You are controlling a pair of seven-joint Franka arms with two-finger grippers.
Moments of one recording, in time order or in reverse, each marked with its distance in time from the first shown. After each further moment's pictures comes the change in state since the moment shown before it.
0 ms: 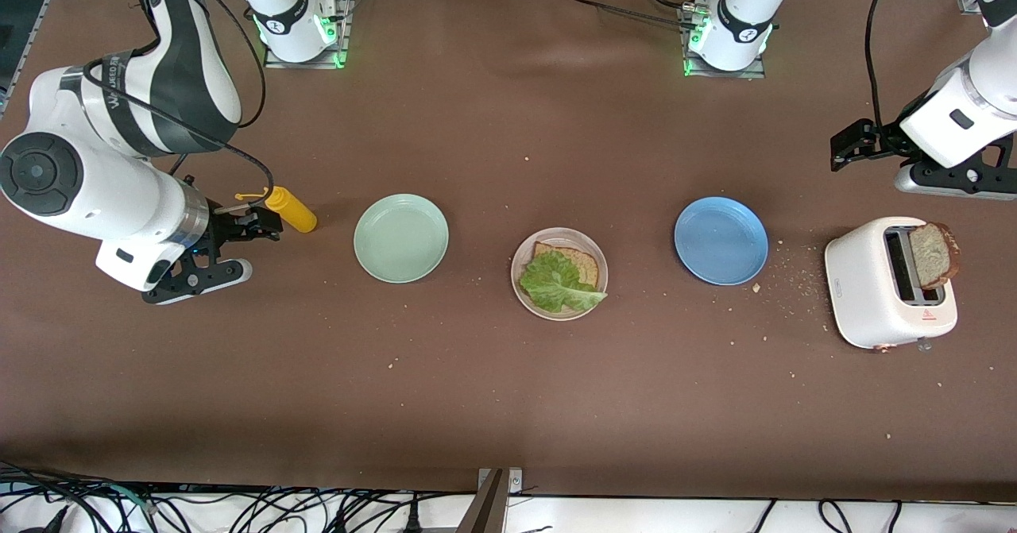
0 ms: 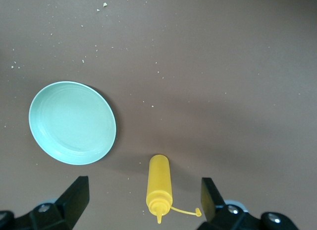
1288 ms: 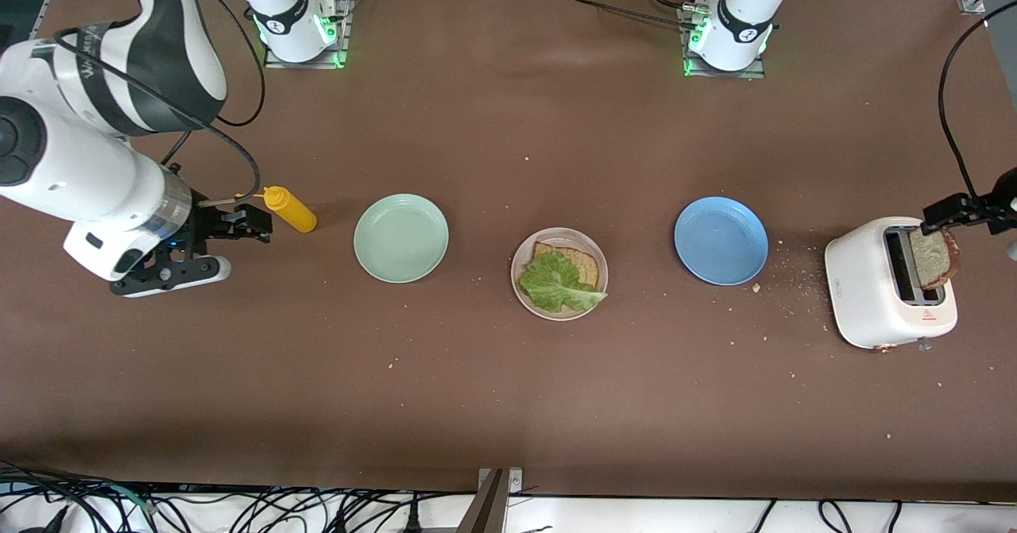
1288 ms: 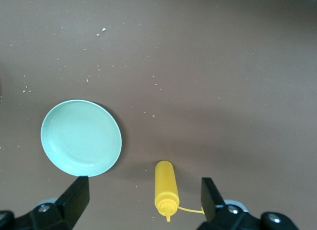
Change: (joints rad) left arm 0.270 0.188 0.004 -0.003 0.072 0.292 0.155; right arm 0.016 -0.020 -0.003 0.038 0.000 -0.001 0.096
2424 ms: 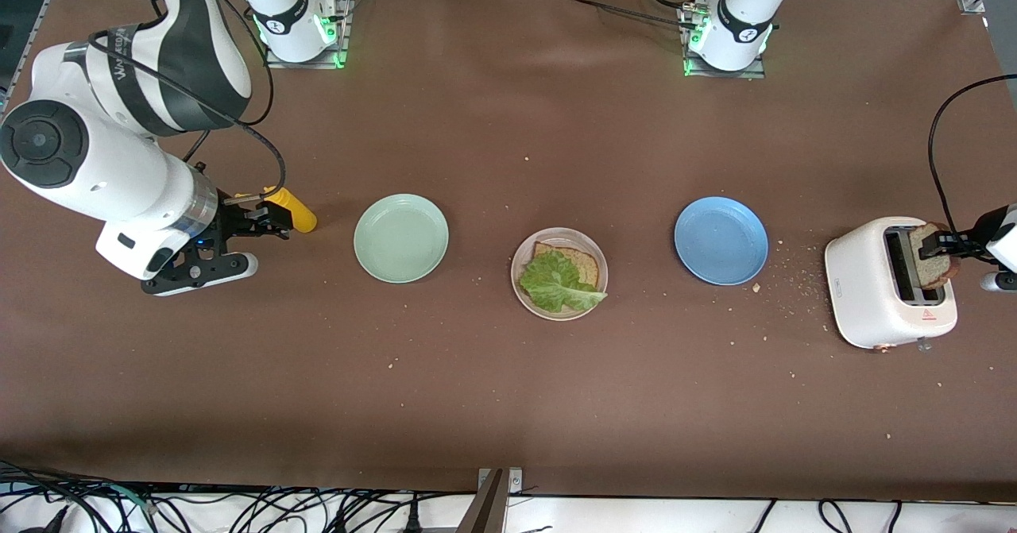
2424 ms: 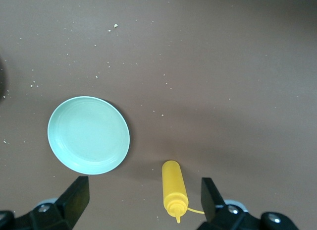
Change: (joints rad) left arm 0.121 0.159 -0.007 -0.074 0.023 0.148 0.106; right arm 0.028 0.003 0.002 -0.001 0.000 -0.001 0.001
